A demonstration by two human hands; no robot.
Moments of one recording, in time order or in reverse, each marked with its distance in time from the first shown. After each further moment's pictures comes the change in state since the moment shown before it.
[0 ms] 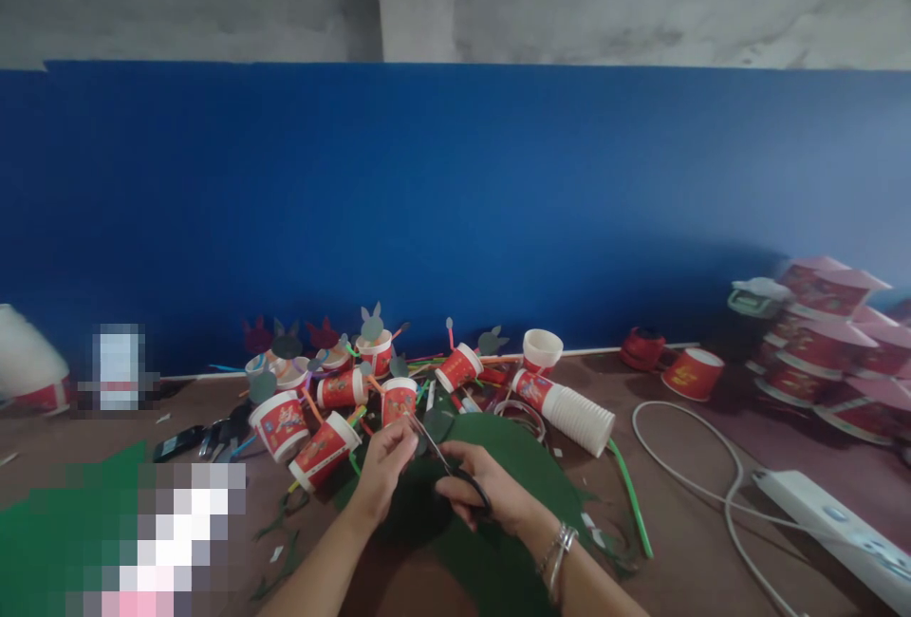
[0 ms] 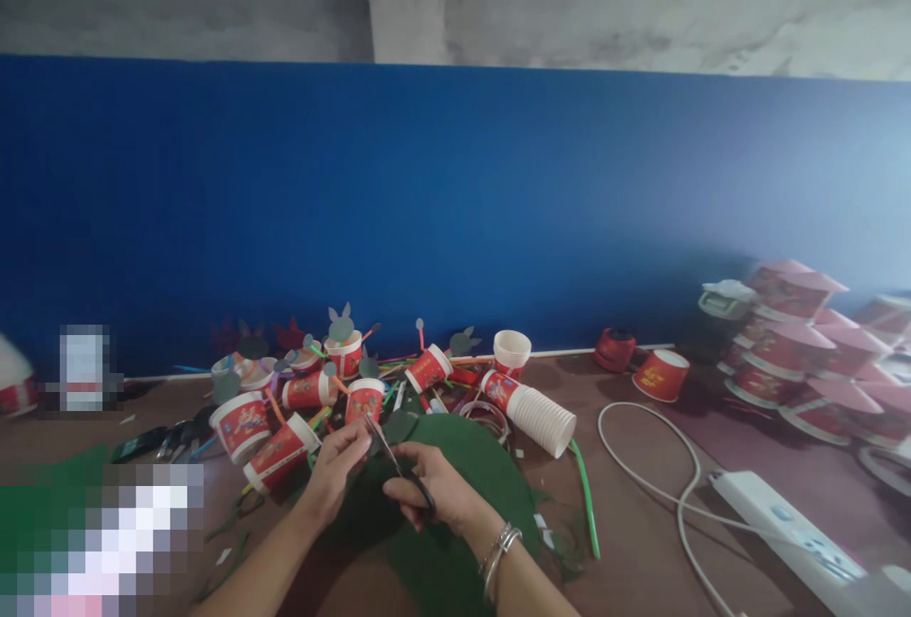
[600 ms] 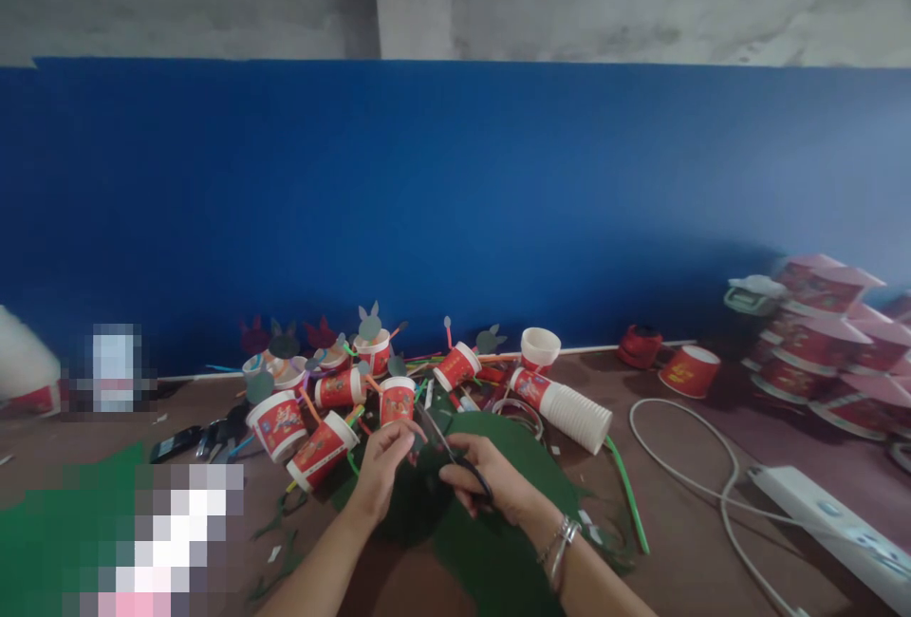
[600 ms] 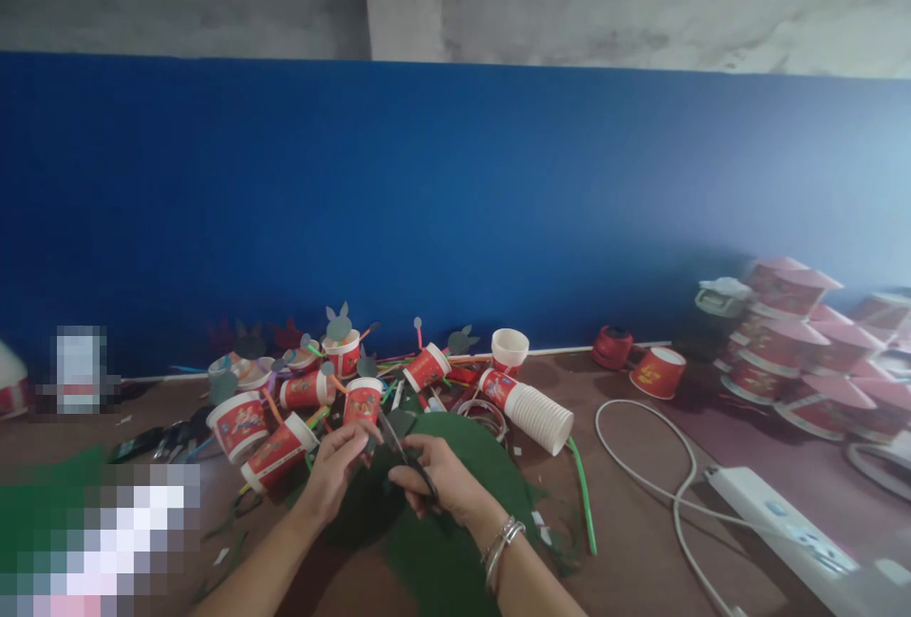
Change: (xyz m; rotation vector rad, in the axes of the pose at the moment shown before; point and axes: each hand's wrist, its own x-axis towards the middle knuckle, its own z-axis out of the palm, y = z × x) left_hand 0.000 -0.004 0.001 -0.075 0.012 -0.016; right_hand 0.001 -0.003 -0.009 -0.018 0.076 0.001
